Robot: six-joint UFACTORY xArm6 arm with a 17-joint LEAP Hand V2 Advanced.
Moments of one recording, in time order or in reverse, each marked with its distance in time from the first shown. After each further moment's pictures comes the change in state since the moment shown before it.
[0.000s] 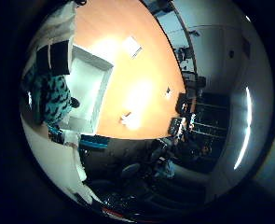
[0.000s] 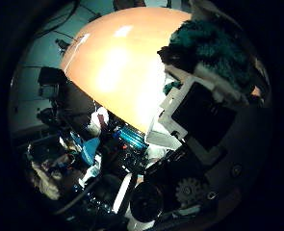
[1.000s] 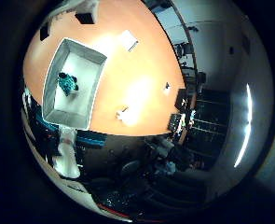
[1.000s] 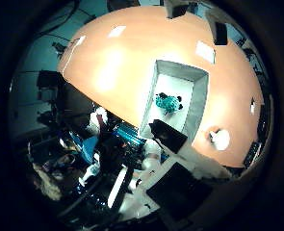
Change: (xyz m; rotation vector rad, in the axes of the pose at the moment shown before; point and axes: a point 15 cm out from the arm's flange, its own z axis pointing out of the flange) arm 0.027 0.019 0.002 -0.027 0.008 0.021
